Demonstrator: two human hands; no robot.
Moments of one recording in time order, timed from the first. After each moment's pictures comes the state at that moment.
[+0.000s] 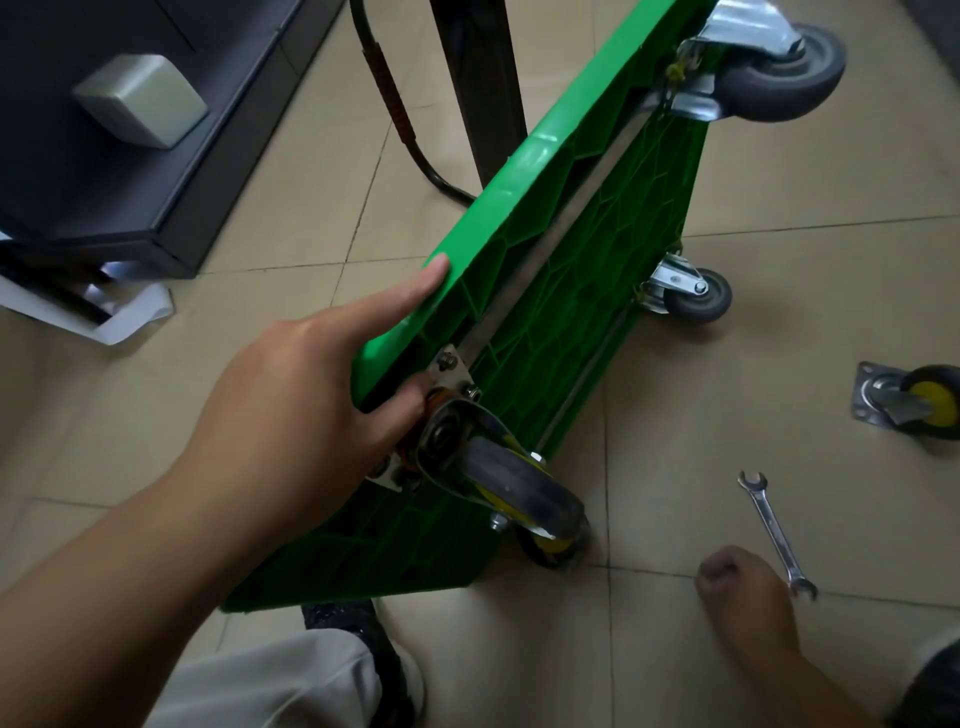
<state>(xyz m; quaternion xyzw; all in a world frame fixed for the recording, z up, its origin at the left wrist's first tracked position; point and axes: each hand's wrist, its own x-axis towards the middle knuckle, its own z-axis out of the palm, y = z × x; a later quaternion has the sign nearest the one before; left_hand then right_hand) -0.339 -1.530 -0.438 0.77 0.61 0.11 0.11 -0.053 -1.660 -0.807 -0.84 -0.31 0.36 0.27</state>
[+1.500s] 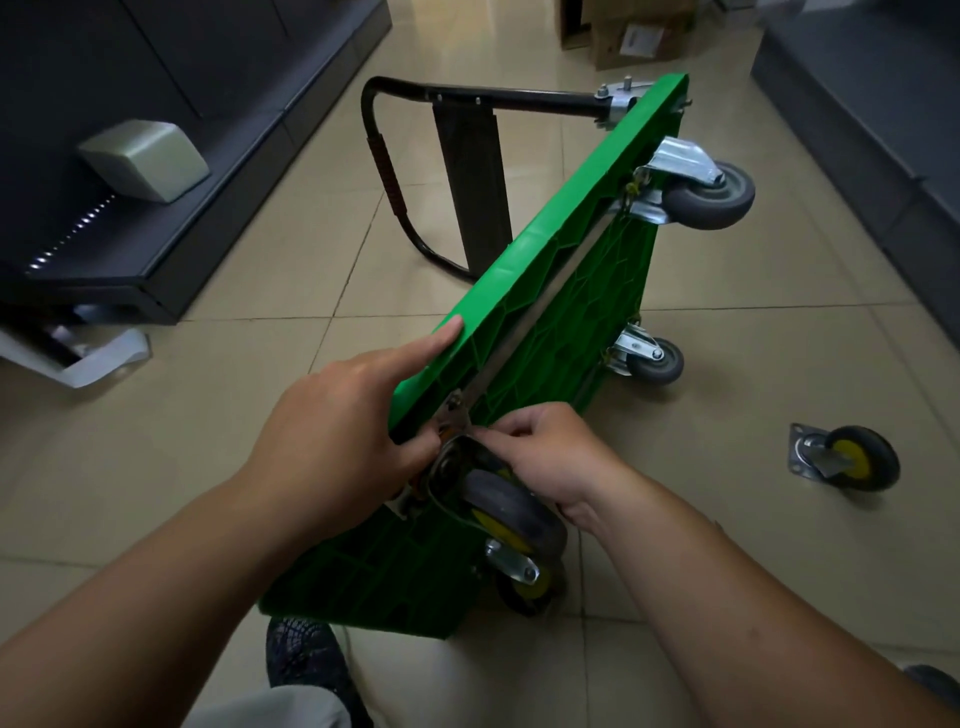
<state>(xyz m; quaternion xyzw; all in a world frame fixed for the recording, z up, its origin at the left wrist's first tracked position) -0.351 -1.520 -0.442 0.81 0.57 0.09 0.07 -0.178 -1.509 -0.563 -0.60 -0.40 0.59 0.36</state>
